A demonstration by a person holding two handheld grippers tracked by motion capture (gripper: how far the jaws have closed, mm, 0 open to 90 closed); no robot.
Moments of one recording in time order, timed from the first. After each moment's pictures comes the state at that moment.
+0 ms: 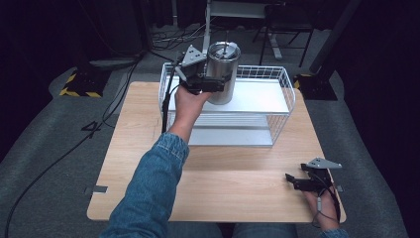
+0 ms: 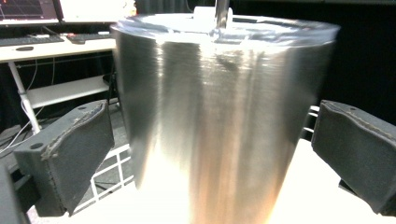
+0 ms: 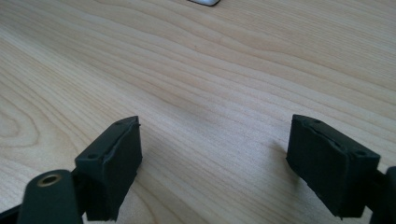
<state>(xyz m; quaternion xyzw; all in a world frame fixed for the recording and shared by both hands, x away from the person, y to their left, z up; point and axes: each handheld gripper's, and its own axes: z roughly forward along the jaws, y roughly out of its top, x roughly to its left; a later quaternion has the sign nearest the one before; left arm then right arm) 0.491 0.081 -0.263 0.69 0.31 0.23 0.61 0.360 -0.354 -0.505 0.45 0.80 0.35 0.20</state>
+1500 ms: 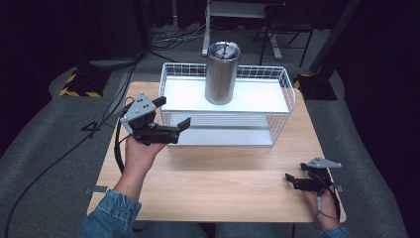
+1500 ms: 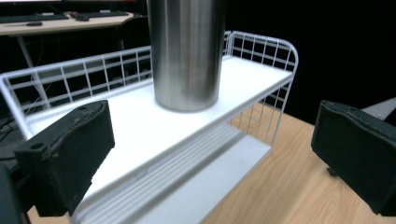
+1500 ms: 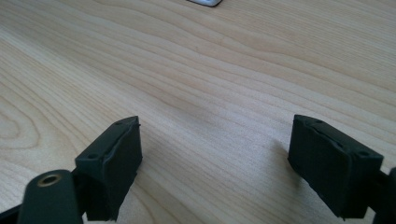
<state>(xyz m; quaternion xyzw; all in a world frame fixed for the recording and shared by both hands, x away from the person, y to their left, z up) 0.363 0.175 -0.302 0.72 0.32 0.23 0.58 0.362 -0.354 -0.505 0.45 0.80 0.35 0.20</state>
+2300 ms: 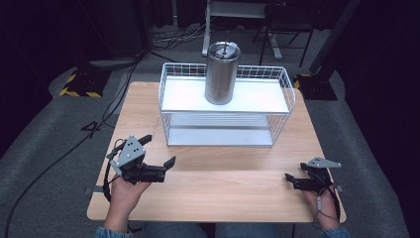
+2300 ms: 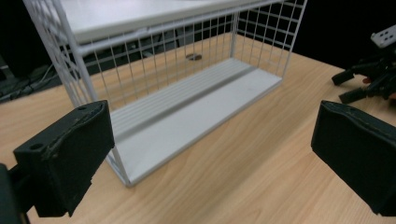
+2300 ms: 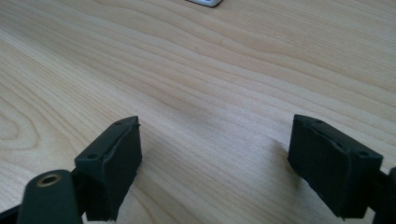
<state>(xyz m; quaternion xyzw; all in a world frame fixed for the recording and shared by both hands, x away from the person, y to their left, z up) 0.309 0.205 -0.383 0.75 0.34 0.23 0.52 0.363 -0.354 -0.505 0.44 0.80 0.35 0.20</state>
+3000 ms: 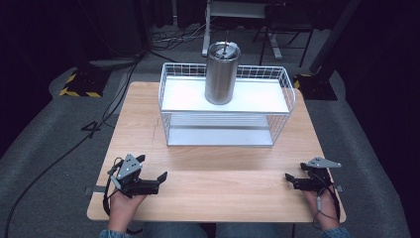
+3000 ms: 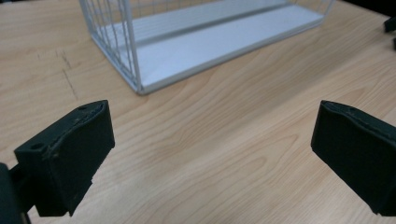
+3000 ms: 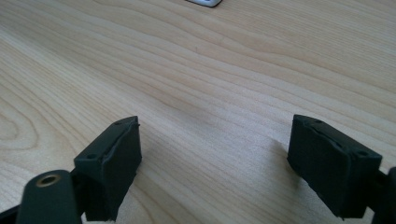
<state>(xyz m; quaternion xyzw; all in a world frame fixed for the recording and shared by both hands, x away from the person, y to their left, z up) 0.309 0.227 -0.461 0.75 0.41 0.20 0.47 0.362 -0.354 -0.505 0.44 0.80 0.35 0.20</state>
